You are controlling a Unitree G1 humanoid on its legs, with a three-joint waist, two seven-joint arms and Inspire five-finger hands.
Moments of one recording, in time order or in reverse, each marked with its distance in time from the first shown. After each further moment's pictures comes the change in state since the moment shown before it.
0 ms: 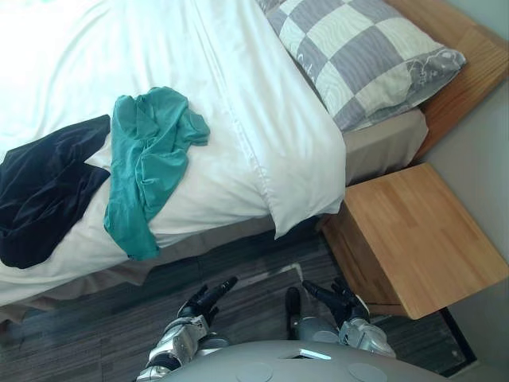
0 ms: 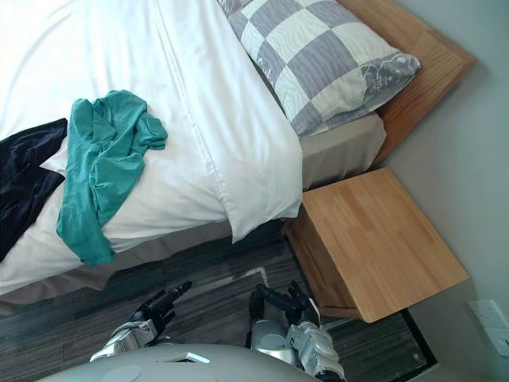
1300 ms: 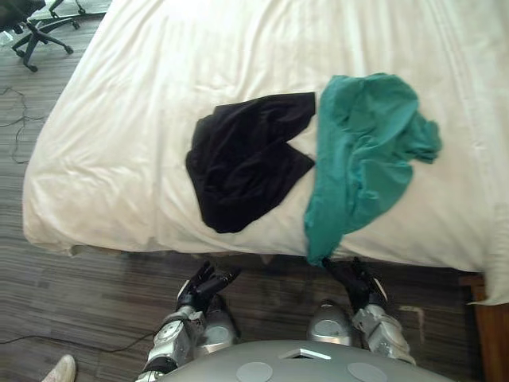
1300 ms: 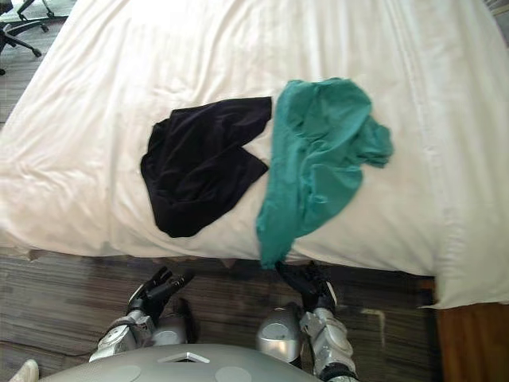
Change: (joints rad) left arm 0.051 0.007 -0.061 -0.056 0.081 -0.199 -0.083; right arm -0.033 -0.053 -0.071 0.011 0.038 -0.117 0.029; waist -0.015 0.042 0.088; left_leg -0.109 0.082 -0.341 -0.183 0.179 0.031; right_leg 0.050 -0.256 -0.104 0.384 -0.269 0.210
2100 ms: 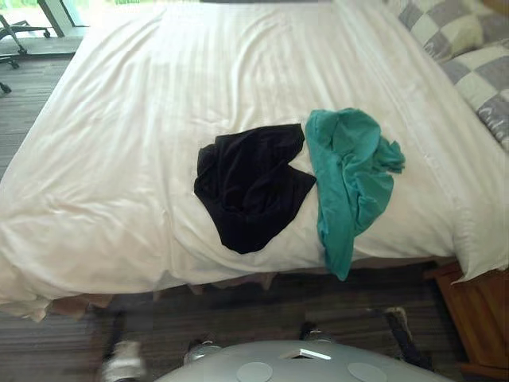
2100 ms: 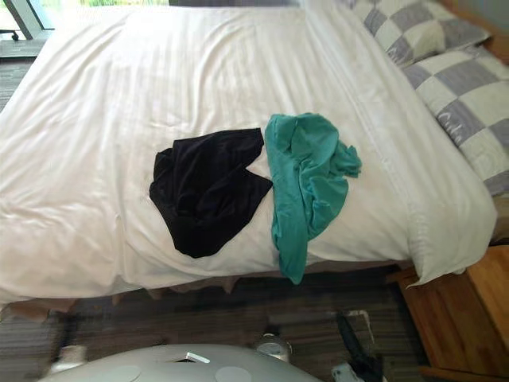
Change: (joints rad) left arm 0.010 0.181 0.974 -0.039 -0.488 0.167 0.555; right arm 0.177 0.063 -0.610 0.037 0.256 -0.008 -0.202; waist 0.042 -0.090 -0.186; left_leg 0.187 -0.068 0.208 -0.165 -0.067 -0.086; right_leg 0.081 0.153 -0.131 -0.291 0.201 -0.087
